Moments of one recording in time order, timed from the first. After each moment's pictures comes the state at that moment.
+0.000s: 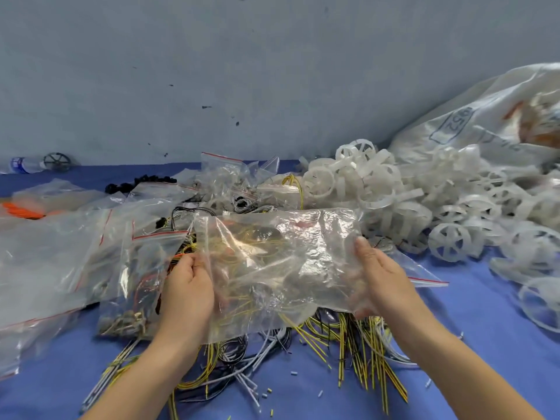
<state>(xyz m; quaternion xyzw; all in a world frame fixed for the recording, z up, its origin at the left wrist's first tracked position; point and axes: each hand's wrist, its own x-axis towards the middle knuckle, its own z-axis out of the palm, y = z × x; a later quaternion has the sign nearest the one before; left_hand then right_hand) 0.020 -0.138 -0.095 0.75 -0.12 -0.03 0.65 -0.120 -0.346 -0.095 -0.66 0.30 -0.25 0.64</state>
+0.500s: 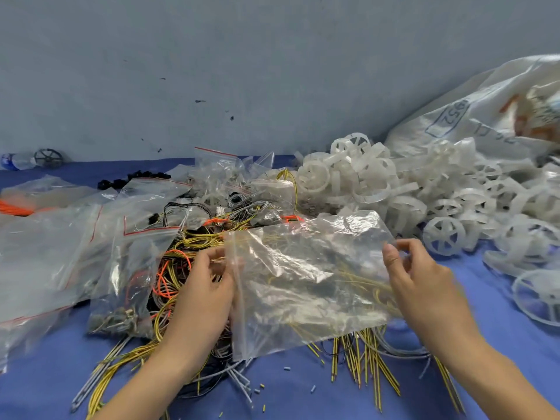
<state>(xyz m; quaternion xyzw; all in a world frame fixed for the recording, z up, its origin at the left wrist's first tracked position) 0.006 -0.145 -0.103 0.76 -0.23 -0.09 0.61 -0.164 -0.369 -0.091 -0.84 0.37 -0.30 0.25</state>
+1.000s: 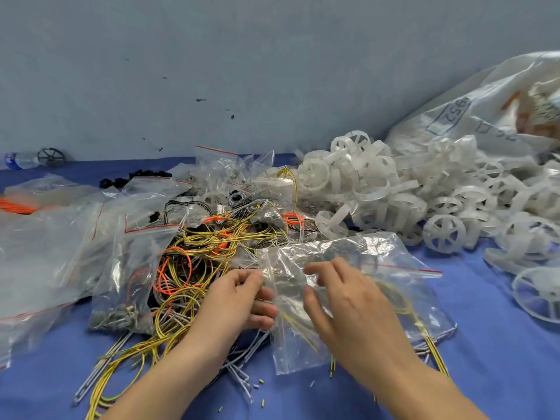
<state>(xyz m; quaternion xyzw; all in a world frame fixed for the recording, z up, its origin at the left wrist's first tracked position) -0.017 -0.169 -0.097 0.67 -0.11 -0.27 0.68 -0.142 -0.293 -0.094 -0.94 0.14 -0.29 0.11</state>
